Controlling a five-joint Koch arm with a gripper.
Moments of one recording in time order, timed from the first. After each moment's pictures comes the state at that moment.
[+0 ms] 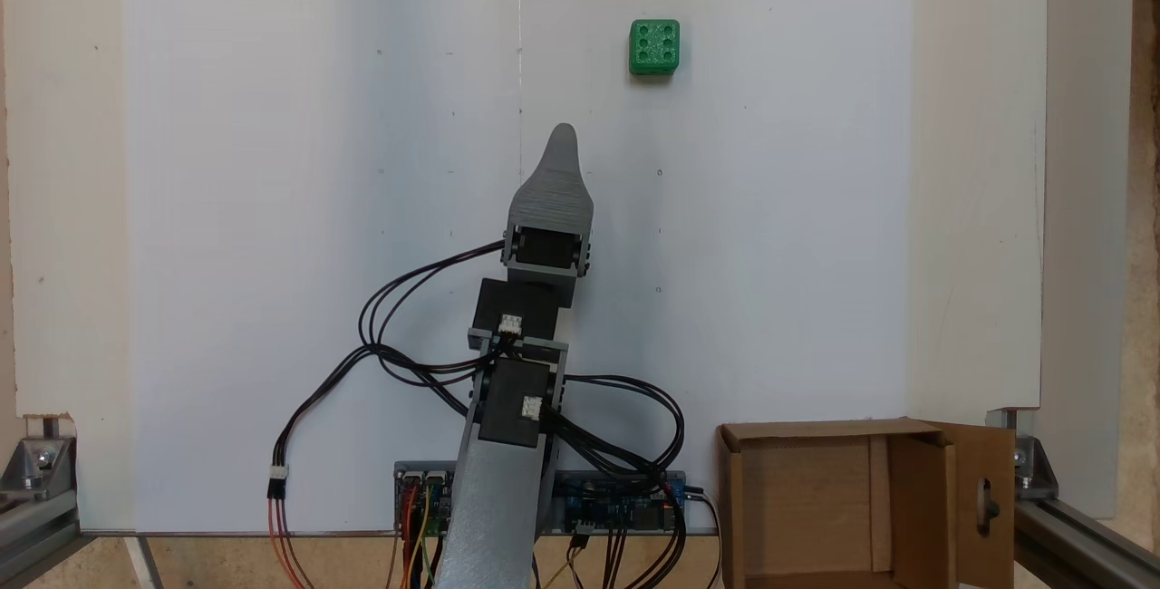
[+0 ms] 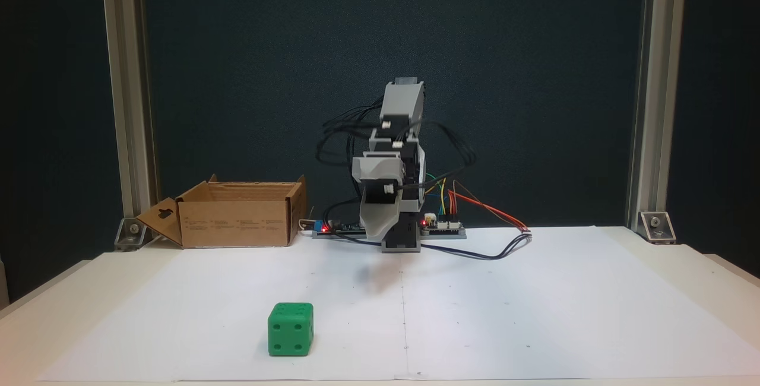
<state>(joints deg) 8.9 129.6 150.6 -21.9 -1.3</state>
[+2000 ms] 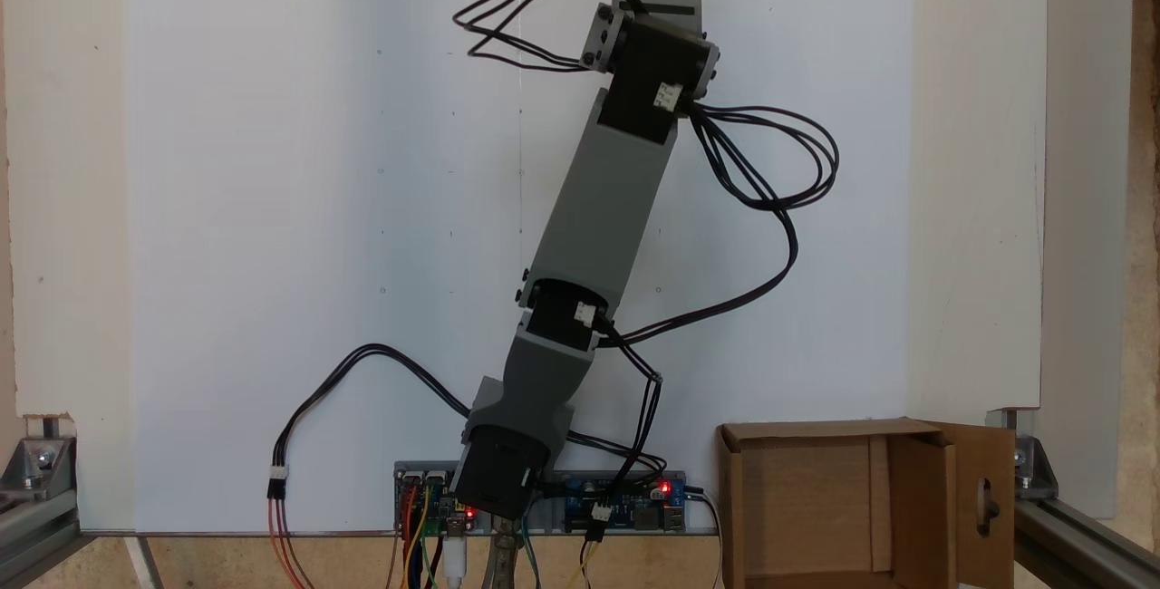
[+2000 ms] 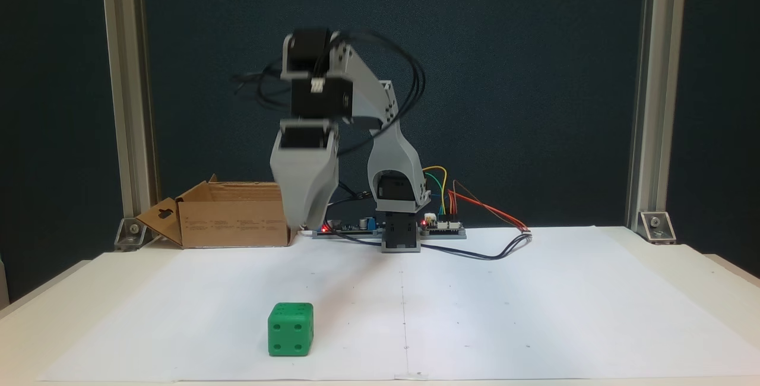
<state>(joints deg) 19.5 51.5 25.2 79.9 -16.7</state>
